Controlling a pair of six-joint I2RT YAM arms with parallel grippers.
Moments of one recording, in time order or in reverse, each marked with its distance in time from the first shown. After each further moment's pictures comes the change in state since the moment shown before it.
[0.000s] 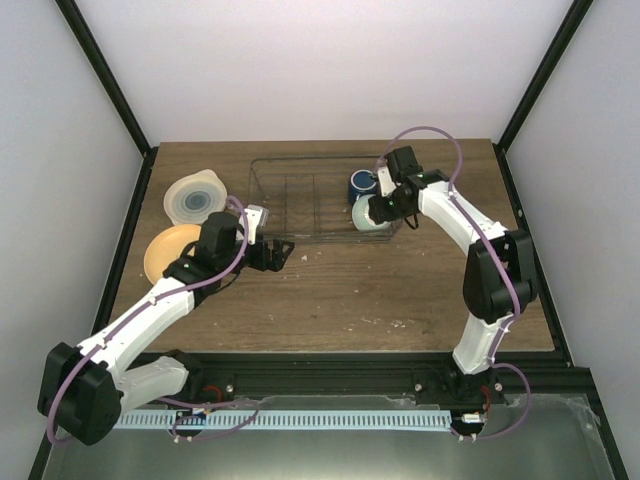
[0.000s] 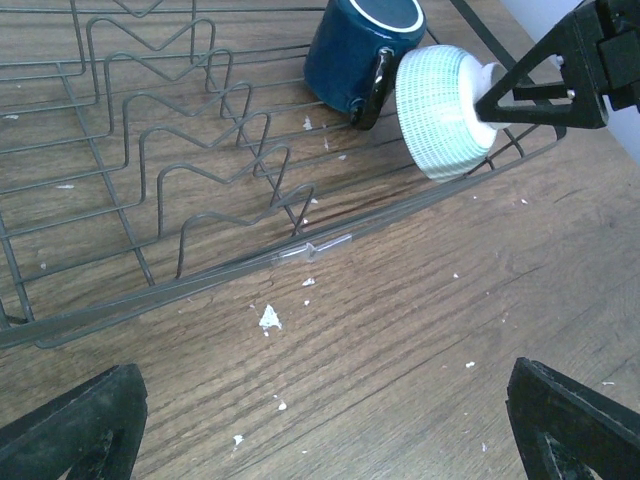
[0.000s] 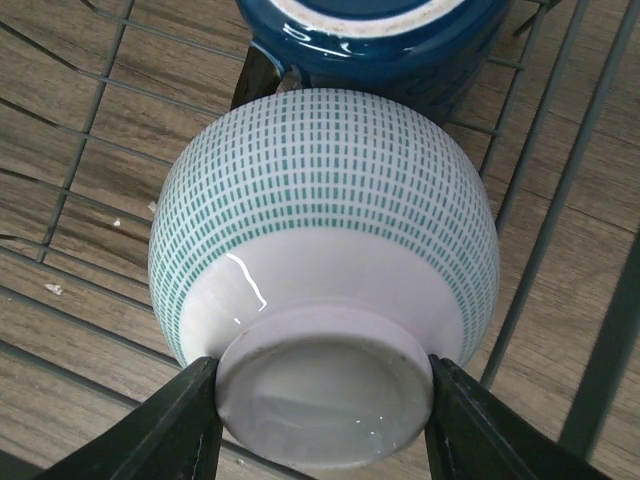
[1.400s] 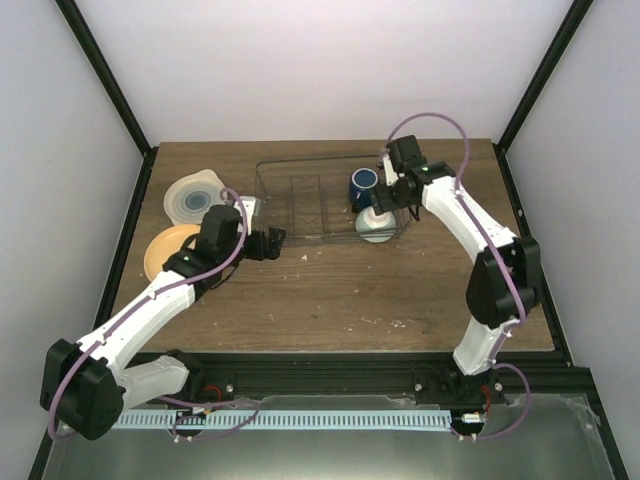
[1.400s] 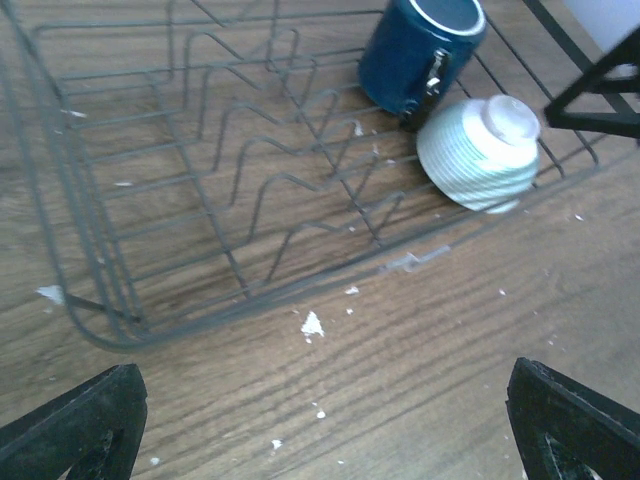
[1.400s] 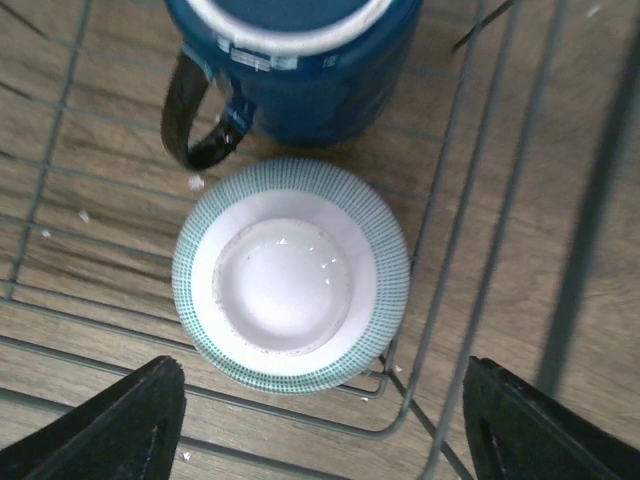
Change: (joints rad) left arm 0.001 0.040 0.065 -0.061 -0.143 -0.030; right arm 0.018 0.002 0.085 -0.067 0.148 -0.011
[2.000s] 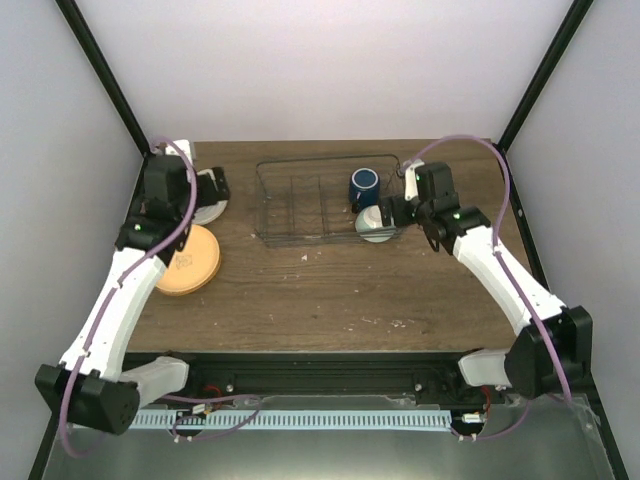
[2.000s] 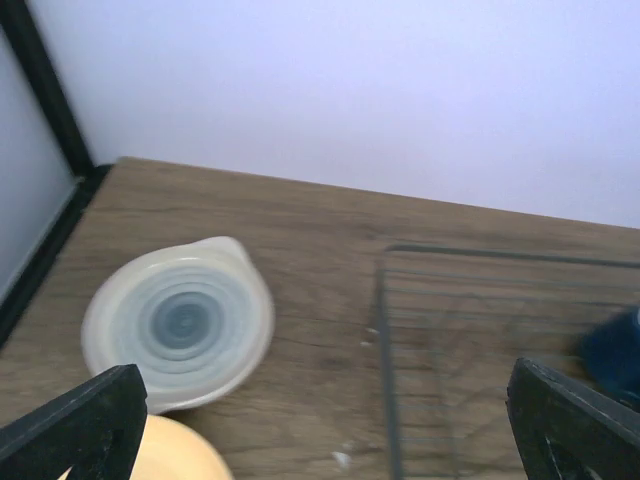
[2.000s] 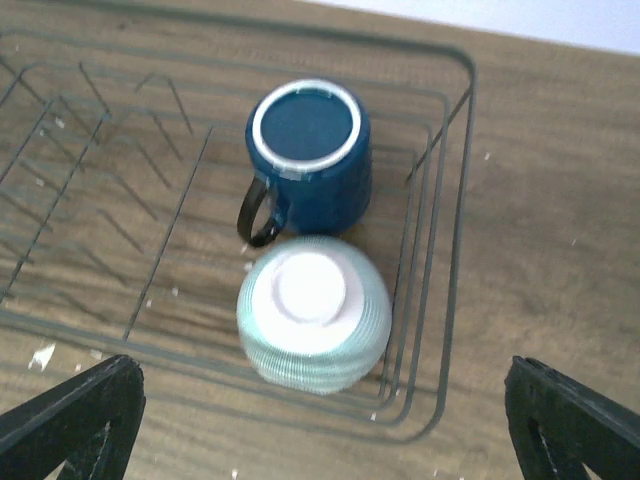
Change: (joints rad) left arm 0.215 -0.026 0.375 -0.212 -0.291 0.056; right arm 0.001 -0.440 -0.360 0.327 -0.011 0.061
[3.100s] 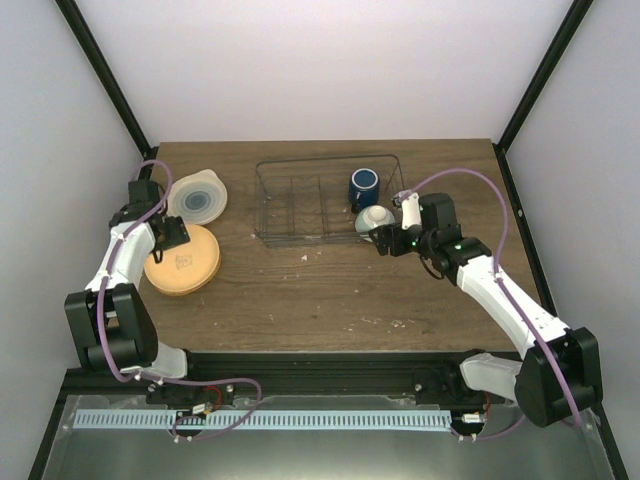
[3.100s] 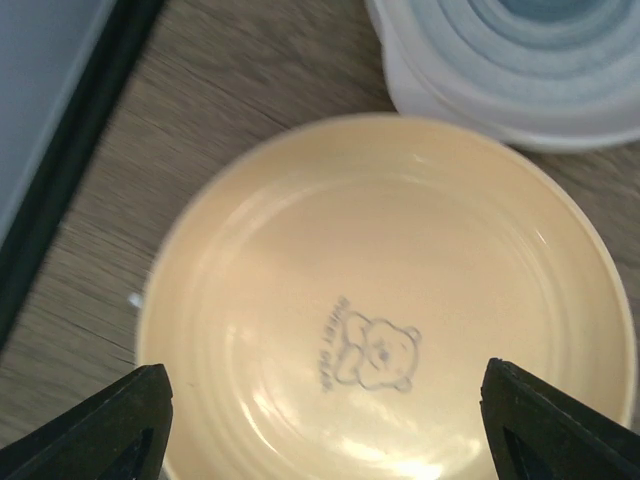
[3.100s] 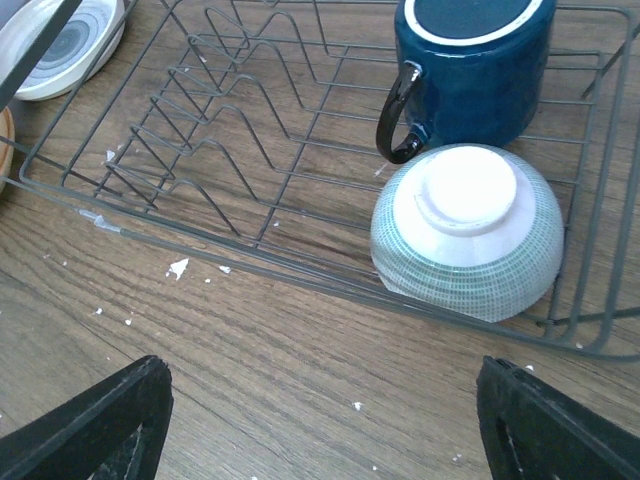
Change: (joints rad) left arm 0.472 0.338 -0.116 -0.250 0.091 0.049; right arm 0.008 -0.156 -0.331 0.161 -0.286 0.075
